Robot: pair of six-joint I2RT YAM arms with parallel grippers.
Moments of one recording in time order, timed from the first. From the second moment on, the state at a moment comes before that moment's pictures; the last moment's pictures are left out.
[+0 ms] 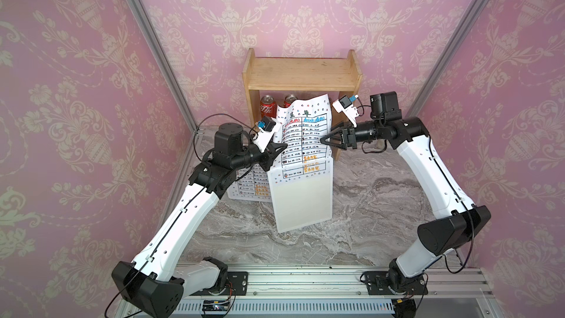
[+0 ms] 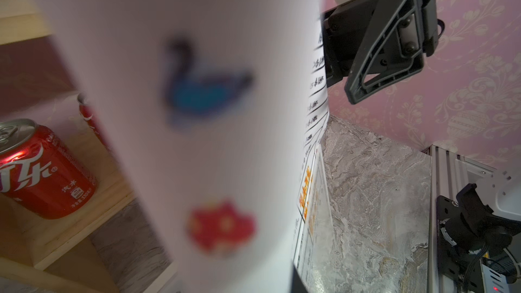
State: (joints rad) left arm -0.39 1.21 1.32 -0.41 0.53 0.13; right arm 0.26 1.65 1.90 -0.93 -1.06 -0.15
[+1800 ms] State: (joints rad) left arm -0.37 1.18 1.27 -0.36 0.50 0.11; right arm 0.28 1.68 2.03 -1.03 -1.02 -0.29
